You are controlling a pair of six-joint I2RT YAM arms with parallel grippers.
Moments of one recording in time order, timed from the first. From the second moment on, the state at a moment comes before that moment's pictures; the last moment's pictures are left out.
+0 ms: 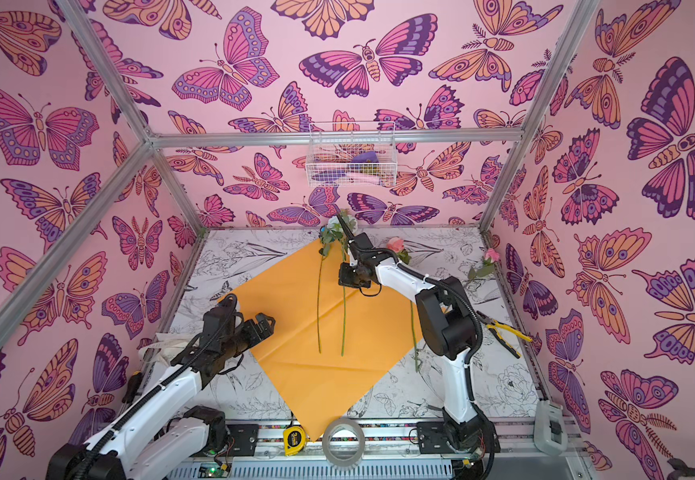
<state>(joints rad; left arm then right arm) -0.21 0.92 0.43 -0.26 0.11 -0.72 0.53 2.08 1.60 -0.46 -0.22 0.59</state>
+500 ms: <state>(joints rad) -0.21 0.92 0.43 -0.26 0.11 -0.72 0.53 2.24 1.73 -0.43 -0.25 0.65</state>
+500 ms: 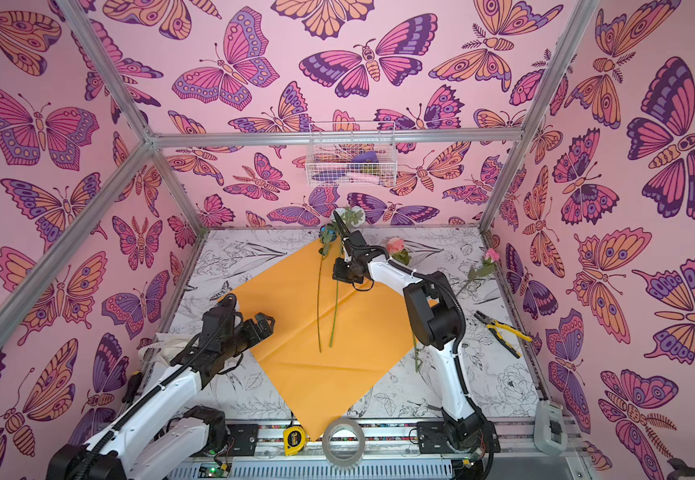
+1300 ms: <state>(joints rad) -0.20 0.90 0.43 -0.28 0.11 -0.72 0.50 1.95 1.49 -0.53 -0.18 0.58</state>
